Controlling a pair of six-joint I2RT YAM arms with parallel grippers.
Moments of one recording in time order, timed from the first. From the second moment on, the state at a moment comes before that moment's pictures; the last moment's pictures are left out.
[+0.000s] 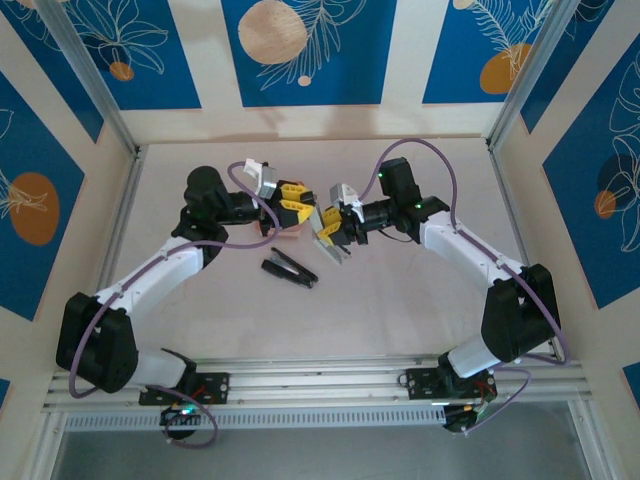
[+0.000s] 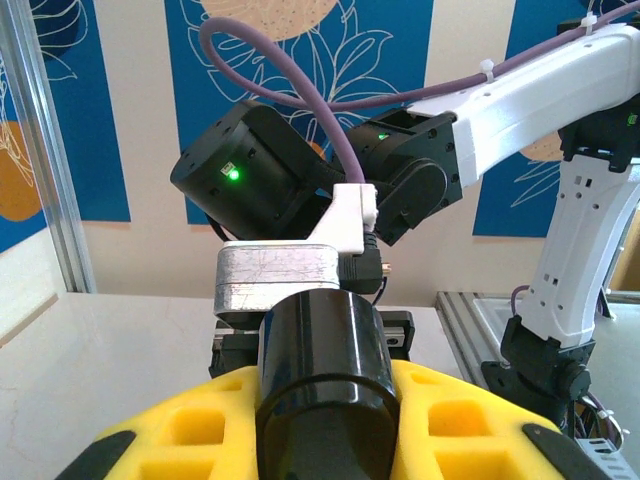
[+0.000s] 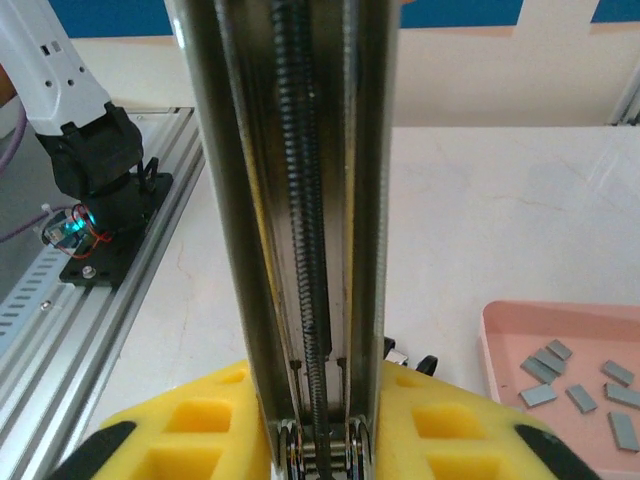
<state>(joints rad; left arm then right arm) -0.44 1.36 0.98 0.53 1.11 -0.13 0.44 1.50 1.16 -0.37 -1.08 -0.64</state>
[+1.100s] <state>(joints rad) -0.44 1.39 0.97 0.61 1.11 -0.19 0.44 1.54 1.17 -0.30 -1.16 -0.54</state>
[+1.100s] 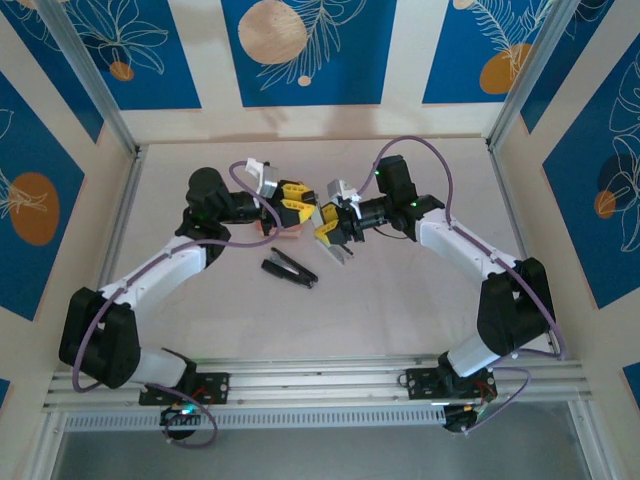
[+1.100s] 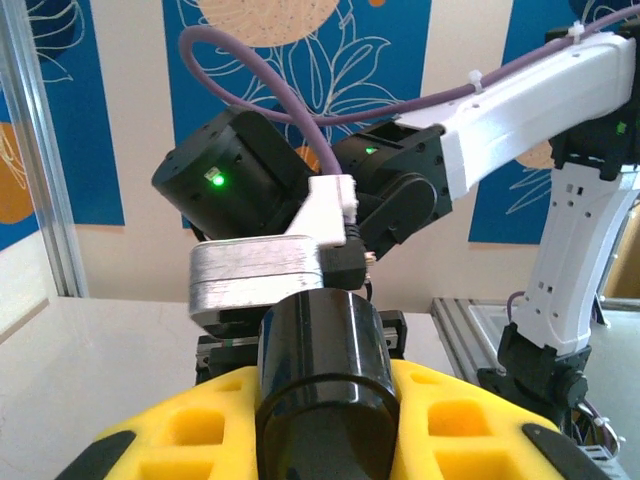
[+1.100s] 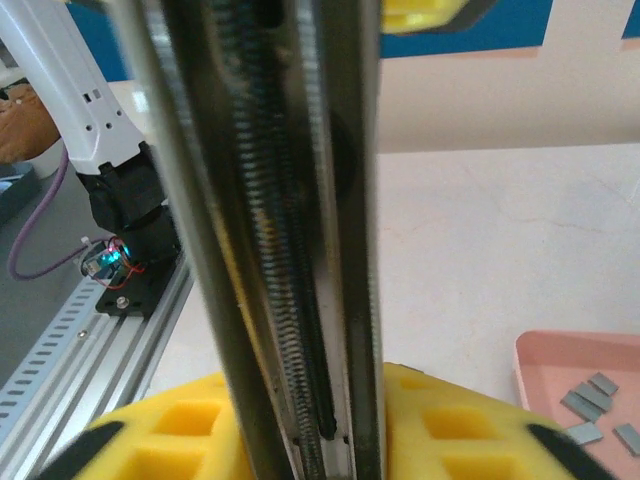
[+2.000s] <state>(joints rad) -0.45 1.20 0.74 0.23 0.15 0.01 0.48 1.78 1.42 -0.81 -0.04 0.48</state>
